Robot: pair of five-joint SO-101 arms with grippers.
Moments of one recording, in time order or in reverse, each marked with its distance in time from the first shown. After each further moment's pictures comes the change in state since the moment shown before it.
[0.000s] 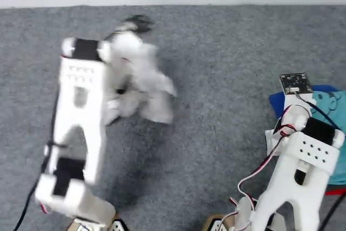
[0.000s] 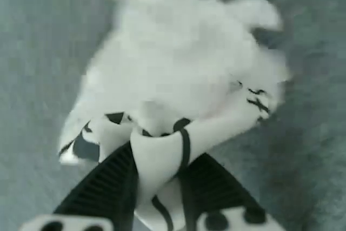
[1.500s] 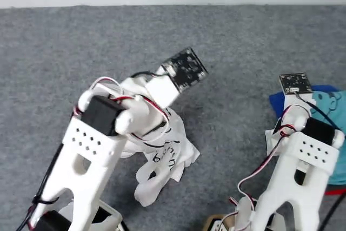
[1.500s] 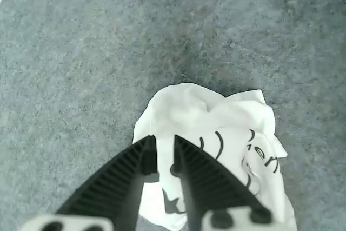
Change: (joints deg) left arm 18.3 -24.4 23.7 -8.1 5.0; right arm 0.0 0.0 0.3 -0.4 0.1
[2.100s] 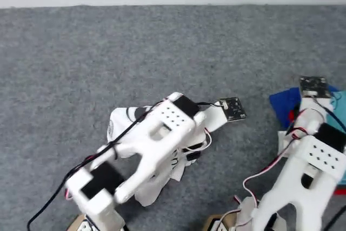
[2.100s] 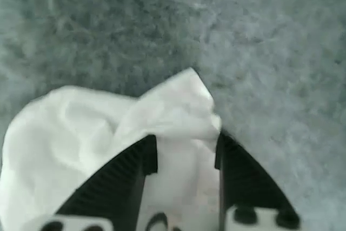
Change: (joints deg) left arm 10.8 38.8 3.1 -12.8 0.4; right arm 7.7 0.0 0.0 -2.4 0.0
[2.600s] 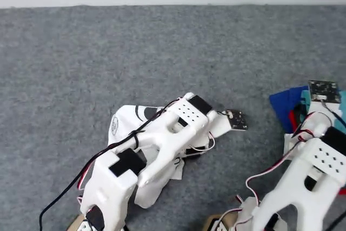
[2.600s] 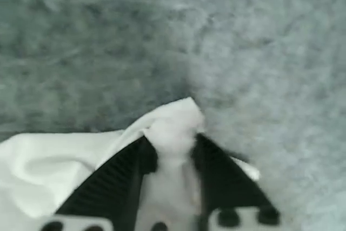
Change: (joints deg) left arm 0.5 16.7 -11.6 7.5 -5.1; right arm 3.0 0.0 0.2 0.0 0.0
